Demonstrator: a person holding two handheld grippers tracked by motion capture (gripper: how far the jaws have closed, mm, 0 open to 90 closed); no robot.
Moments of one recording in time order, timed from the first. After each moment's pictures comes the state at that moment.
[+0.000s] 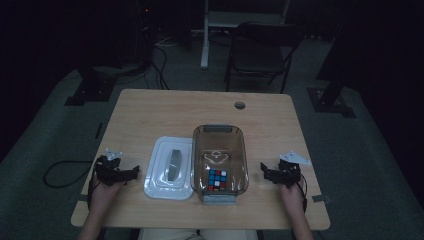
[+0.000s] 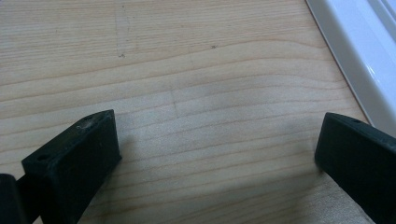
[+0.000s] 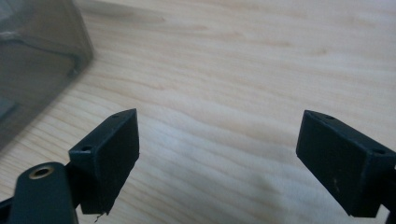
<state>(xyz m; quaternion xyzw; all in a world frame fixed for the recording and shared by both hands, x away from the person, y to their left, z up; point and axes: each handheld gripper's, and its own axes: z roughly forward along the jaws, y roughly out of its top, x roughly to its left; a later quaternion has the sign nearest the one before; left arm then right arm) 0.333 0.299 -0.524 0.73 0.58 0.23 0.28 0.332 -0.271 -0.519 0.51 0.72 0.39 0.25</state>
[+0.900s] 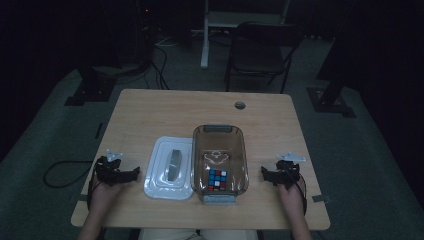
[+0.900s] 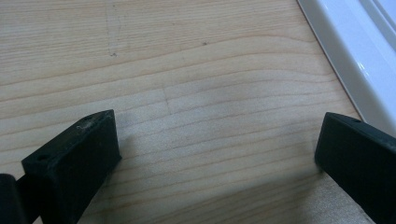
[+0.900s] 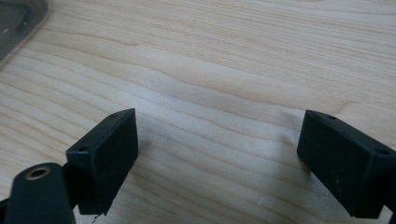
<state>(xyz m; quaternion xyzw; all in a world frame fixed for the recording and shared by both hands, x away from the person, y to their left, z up) 0.331 0.300 -0.523 0.74 0.56 0.23 0.29 0.339 -0.270 -0.528 0.54 0.74 0.32 0.23</state>
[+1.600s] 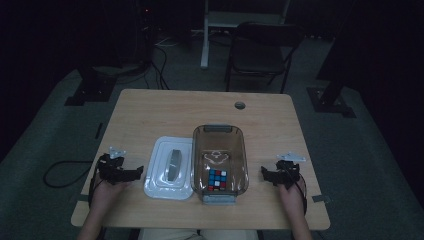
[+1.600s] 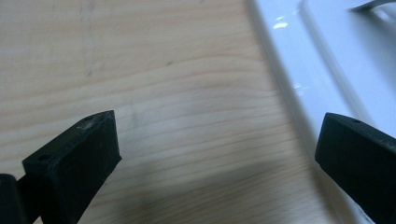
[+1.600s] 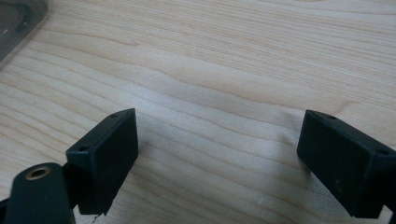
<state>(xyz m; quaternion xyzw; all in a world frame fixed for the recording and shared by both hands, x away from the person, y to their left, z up) 0.326 0.279 -0.497 0.75 0.55 0.21 0.30 0.339 -0.270 -0.528 0.54 0.74 0.32 0.23</state>
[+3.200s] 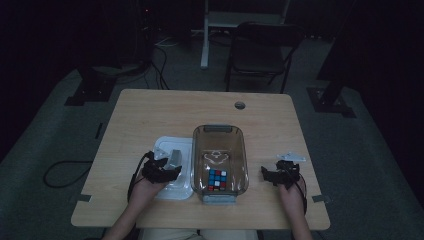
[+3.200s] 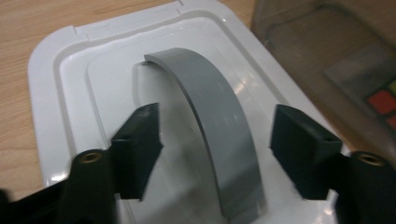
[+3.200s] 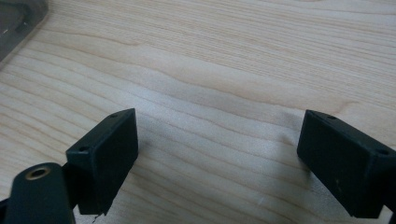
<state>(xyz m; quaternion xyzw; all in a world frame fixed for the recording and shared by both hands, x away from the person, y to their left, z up) 0.331 0.163 -0.492 0.80 0.46 0.17 0.34 0.339 -0.270 -0.528 0.54 0.74 0.32 0.23</state>
